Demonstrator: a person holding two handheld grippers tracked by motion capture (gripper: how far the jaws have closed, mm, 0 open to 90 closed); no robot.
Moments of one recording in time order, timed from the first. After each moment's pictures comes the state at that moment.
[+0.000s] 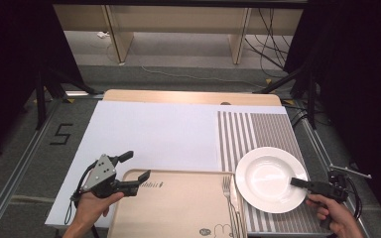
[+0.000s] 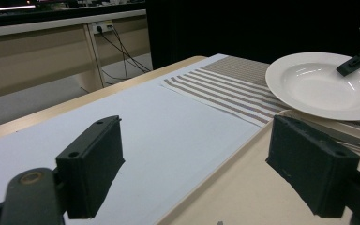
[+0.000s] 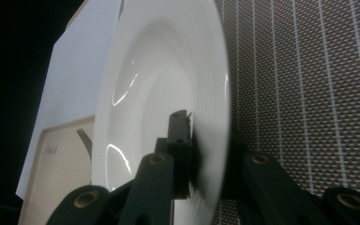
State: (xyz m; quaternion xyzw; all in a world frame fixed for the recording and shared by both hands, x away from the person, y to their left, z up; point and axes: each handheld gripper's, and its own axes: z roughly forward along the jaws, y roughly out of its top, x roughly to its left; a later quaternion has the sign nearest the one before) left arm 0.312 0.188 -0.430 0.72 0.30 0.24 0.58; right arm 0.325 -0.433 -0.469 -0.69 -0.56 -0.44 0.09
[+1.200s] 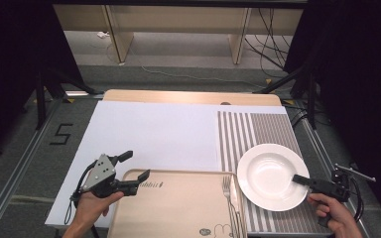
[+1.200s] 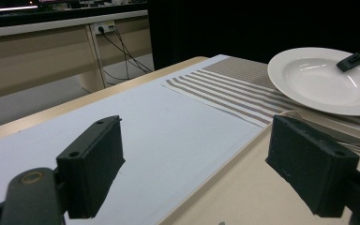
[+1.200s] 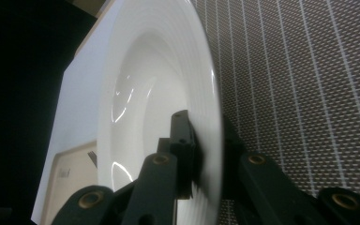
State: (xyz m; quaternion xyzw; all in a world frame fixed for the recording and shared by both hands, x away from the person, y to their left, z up) left arm 0.313 0.188 -0.430 0.72 0.30 0.24 0.58; right arm 0.325 -0.436 -0.470 -0.71 -0.52 -0.47 0.08
